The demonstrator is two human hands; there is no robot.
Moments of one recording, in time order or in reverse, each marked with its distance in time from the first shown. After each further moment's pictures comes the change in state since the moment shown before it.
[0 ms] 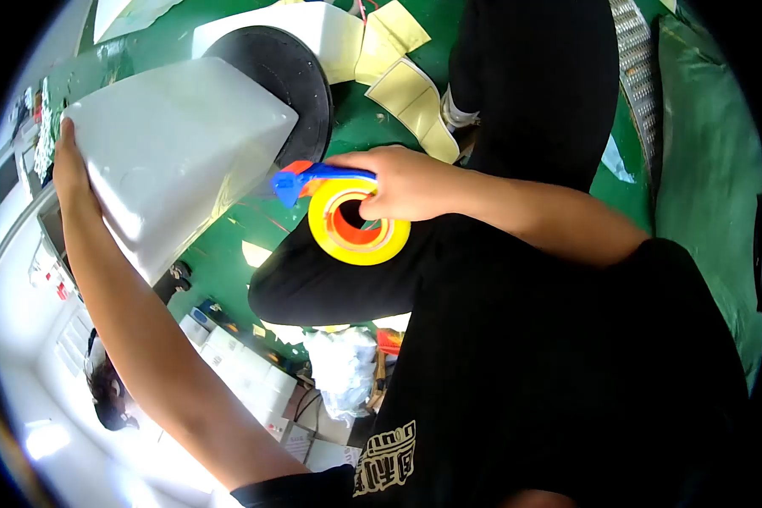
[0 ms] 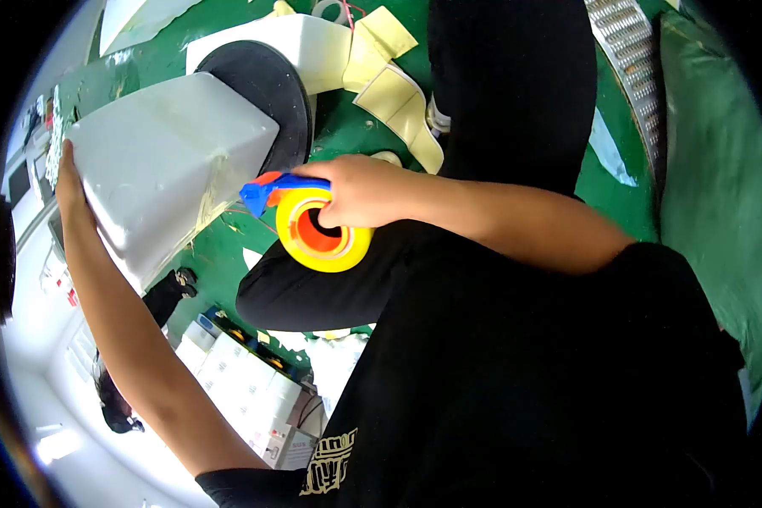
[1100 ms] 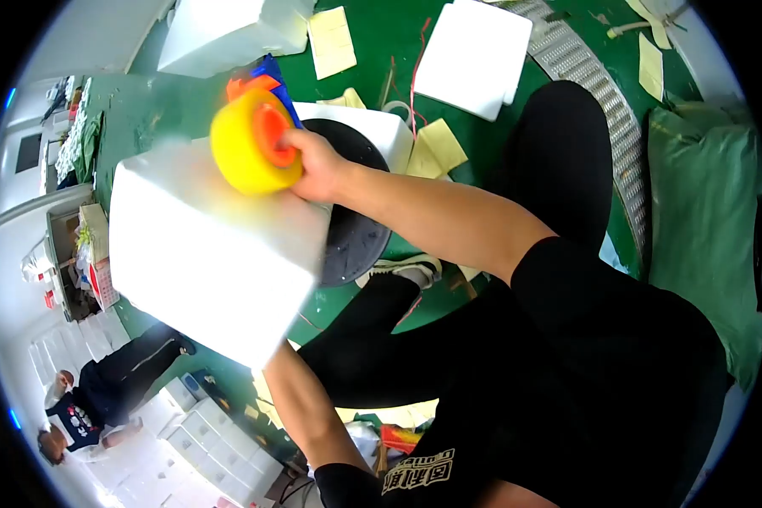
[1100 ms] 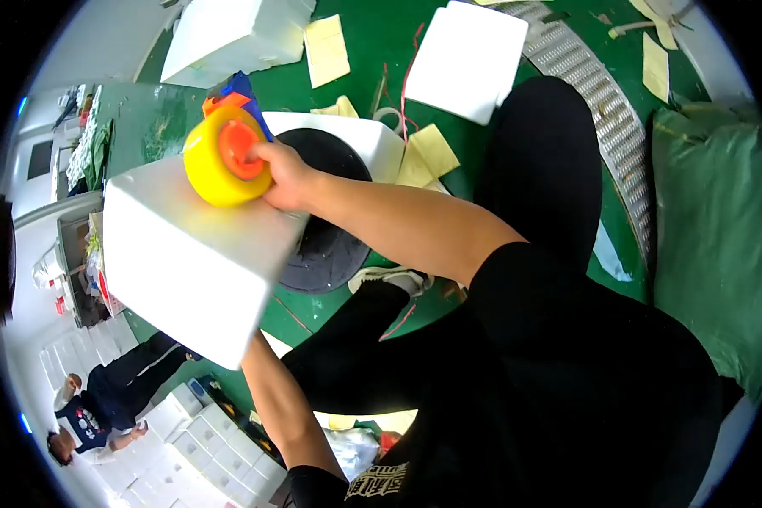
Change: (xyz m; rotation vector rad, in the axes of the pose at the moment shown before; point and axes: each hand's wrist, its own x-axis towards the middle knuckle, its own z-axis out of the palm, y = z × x) left_hand -0.074 -0.259 0.067 -1.024 -0.212 -0.219; right_hand 0.274 -0.095 -0.002 1.529 -0.130 -0.422
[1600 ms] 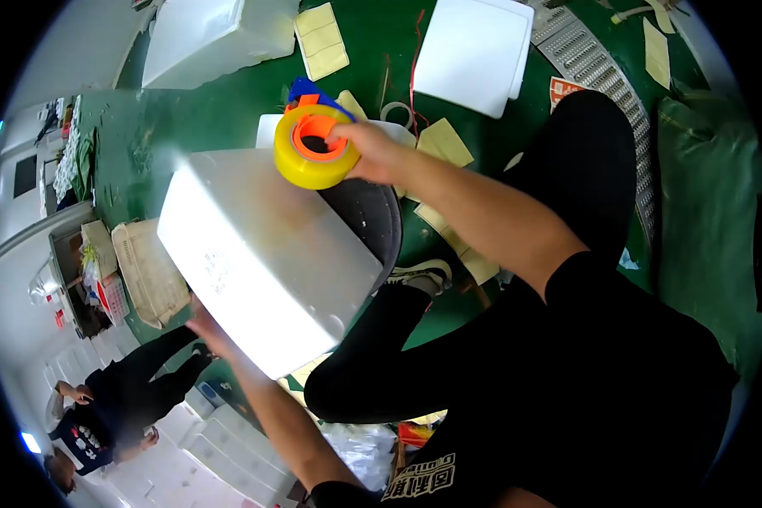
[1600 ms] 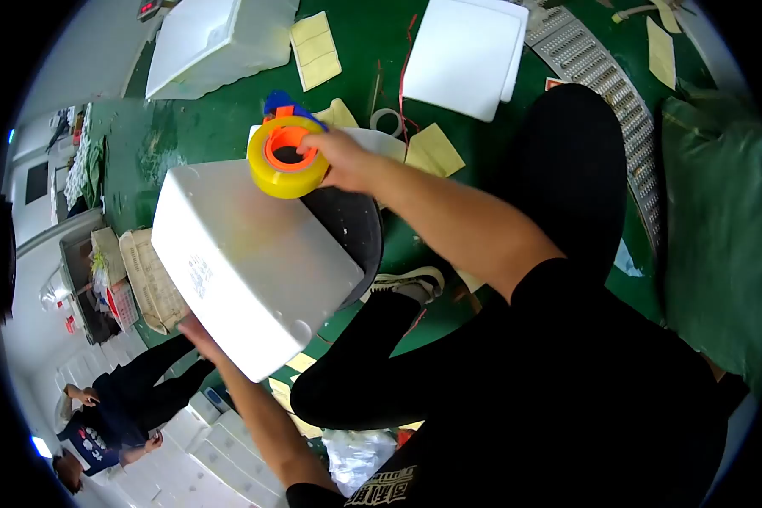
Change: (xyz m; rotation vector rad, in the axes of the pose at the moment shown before) left_hand 0.028 0.058 -0.074 0.005 -0.472 0.315; right_hand -0.016 -0.094 -0.061 -0.422 0.366 0.106
